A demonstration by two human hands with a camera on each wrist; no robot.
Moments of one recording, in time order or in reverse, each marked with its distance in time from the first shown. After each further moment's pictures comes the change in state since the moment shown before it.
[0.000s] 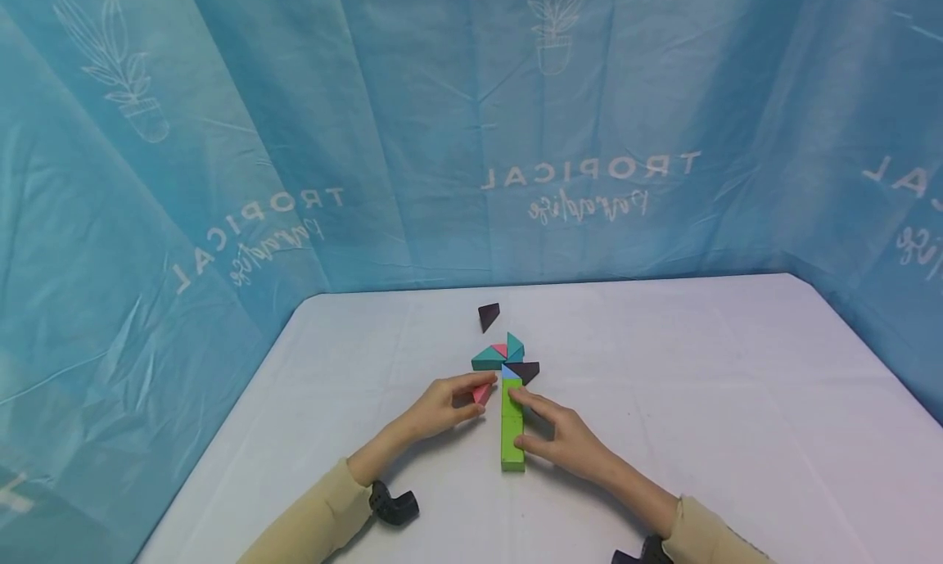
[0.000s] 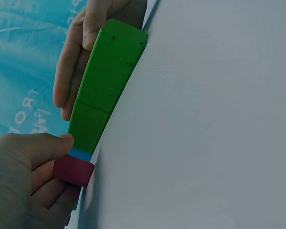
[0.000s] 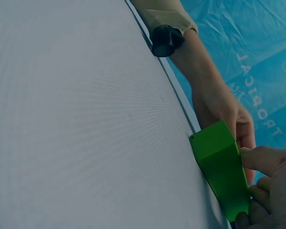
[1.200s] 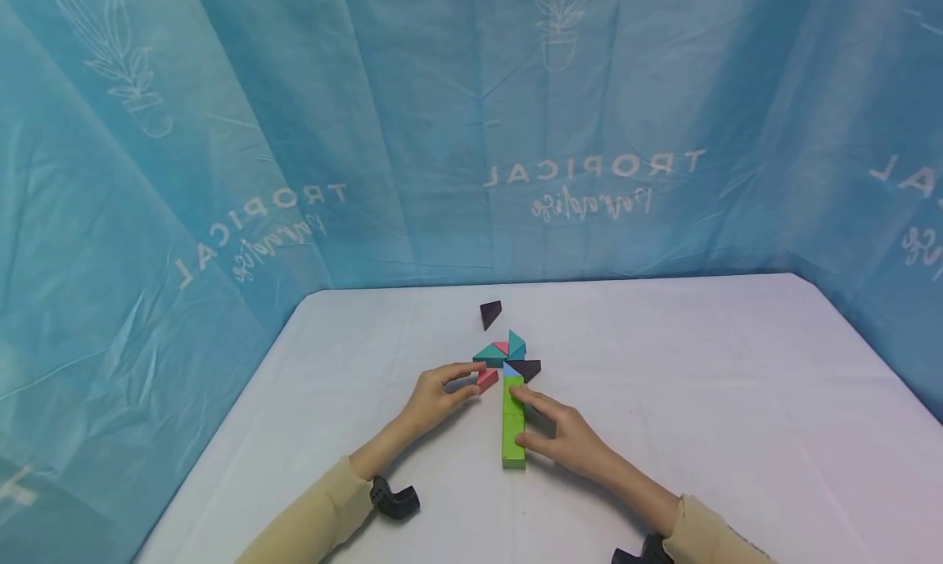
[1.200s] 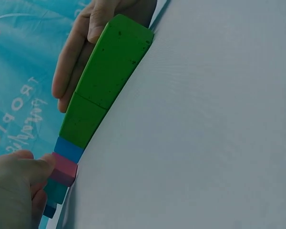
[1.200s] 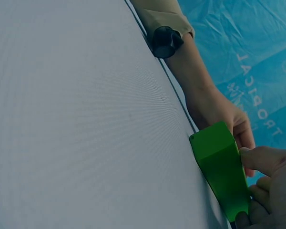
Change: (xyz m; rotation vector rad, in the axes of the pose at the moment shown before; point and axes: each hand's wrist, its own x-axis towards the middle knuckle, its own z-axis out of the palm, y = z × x) left_hand 0.001 -0.031 0.008 0.112 0.338 0.125; right_hand 0.001 -0.001 0.001 -0.003 -0.001 -0.018
